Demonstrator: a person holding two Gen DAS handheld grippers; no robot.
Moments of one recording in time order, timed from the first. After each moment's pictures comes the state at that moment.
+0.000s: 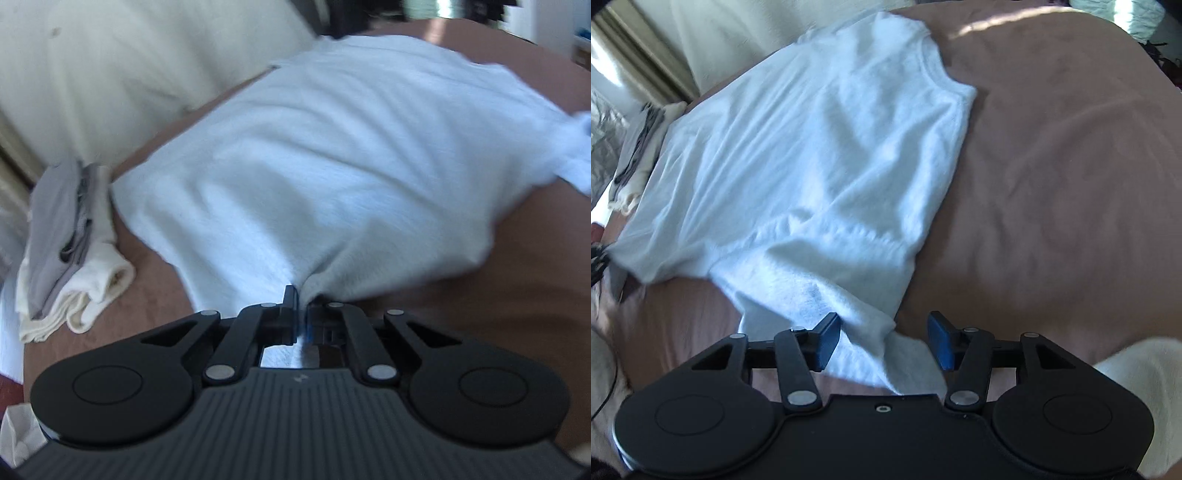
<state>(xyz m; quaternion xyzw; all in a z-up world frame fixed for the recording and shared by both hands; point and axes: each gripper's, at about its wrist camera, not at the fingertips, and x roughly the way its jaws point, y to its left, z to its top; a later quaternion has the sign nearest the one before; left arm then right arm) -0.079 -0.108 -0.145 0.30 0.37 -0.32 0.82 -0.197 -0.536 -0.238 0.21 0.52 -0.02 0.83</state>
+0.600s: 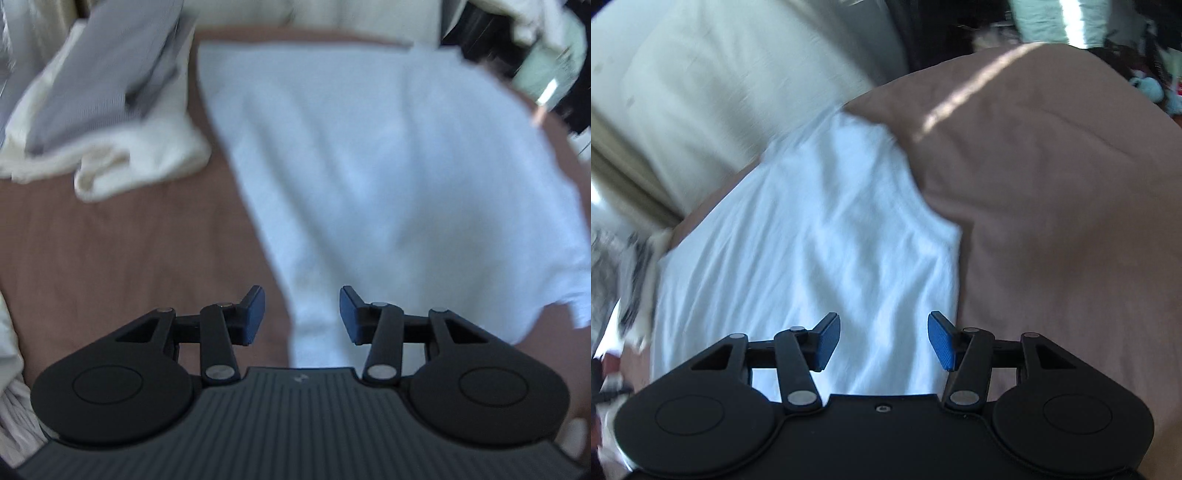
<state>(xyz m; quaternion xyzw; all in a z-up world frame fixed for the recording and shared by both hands) 0.028 -0.004 -0.168 0.05 0.53 -0.23 0.81 -0.116 -0.594 -0.200 0.30 0.41 -0.10 0.85</state>
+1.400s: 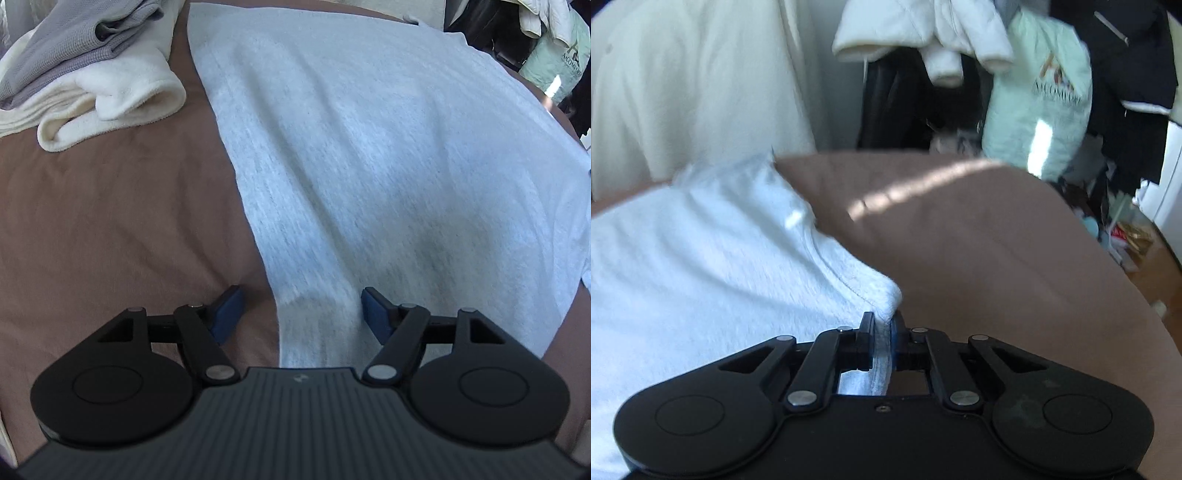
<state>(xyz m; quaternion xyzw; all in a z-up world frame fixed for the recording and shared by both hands) 0.028 -0.014 -0.213 0.04 0.53 -0.23 0.82 -0.060 -0.609 -0.241 0.05 0.38 -0.20 0.90</state>
